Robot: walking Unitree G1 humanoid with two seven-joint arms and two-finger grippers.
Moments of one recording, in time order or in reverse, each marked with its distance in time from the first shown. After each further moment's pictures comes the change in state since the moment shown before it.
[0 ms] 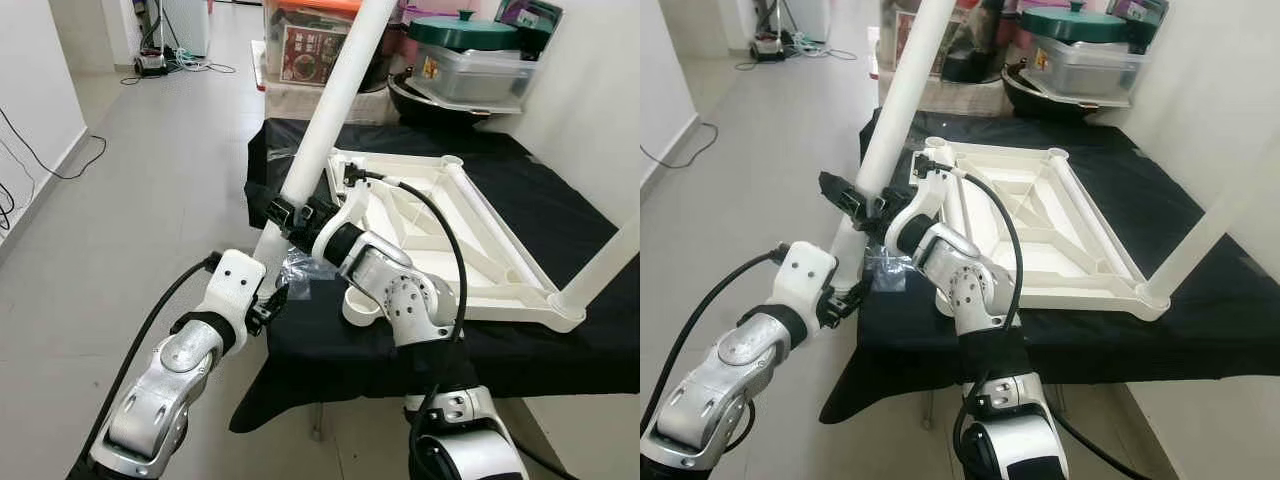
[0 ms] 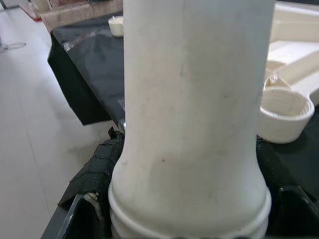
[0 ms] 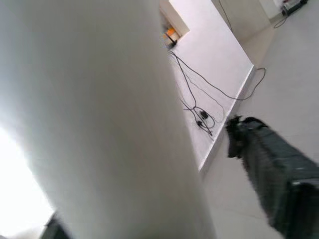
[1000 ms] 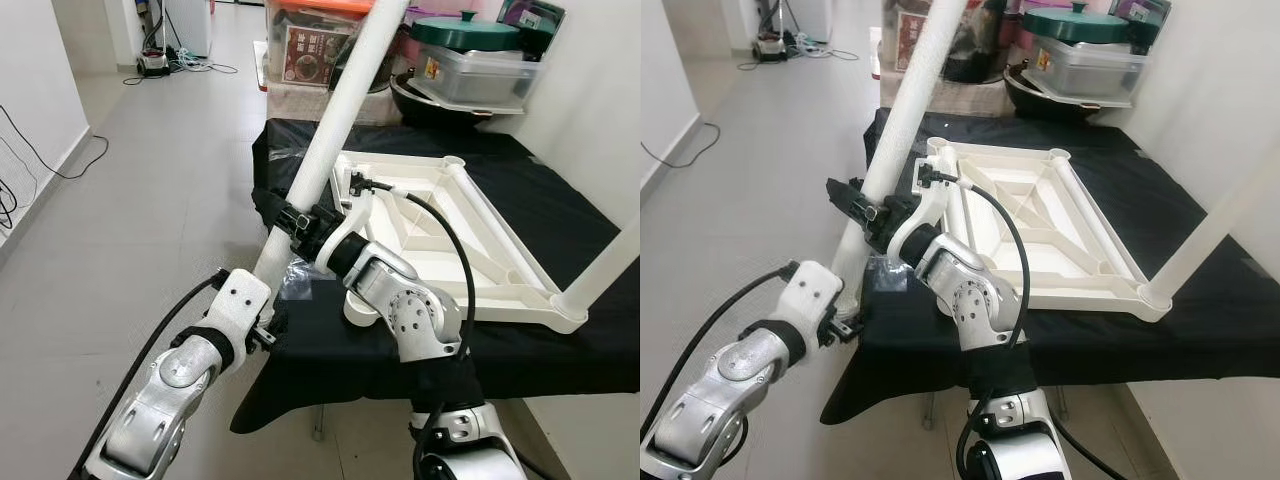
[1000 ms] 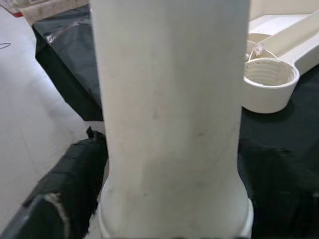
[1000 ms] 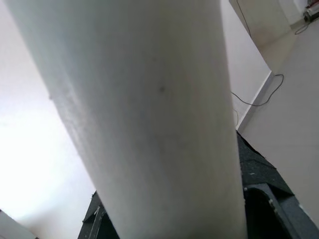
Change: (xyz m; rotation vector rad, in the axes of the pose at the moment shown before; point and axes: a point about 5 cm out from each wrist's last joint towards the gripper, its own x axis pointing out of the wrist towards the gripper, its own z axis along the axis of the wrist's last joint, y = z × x) left arm -0.005 -0.001 -0.009 0.058 0.035 -0.048; right arm -0.009 0.005 -0.010 -0.012 0.006 0.072
